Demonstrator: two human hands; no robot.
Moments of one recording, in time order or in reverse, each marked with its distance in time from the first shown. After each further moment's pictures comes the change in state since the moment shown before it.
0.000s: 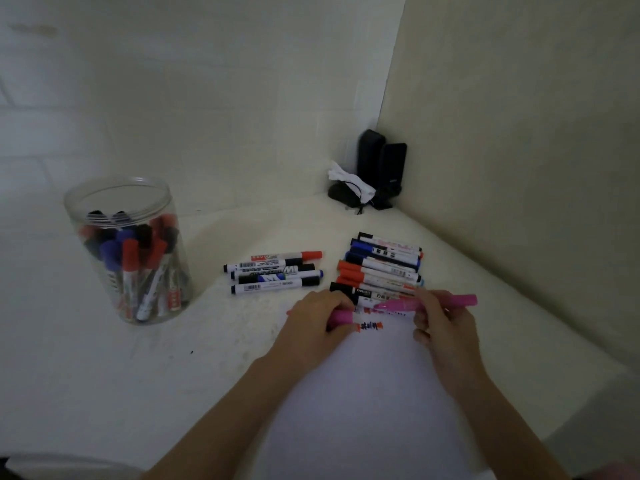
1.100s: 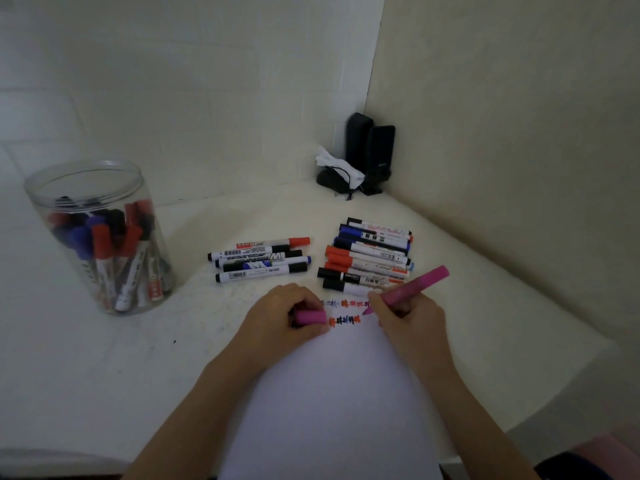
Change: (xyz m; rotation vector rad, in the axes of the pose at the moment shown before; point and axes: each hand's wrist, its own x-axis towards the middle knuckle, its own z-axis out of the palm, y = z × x) left_hand -0.019 -0.017 -0.018 -0.072 -0.043 -0.054; right_hand -0.010 0.023 0.013 -0.517 0.021 -0.251
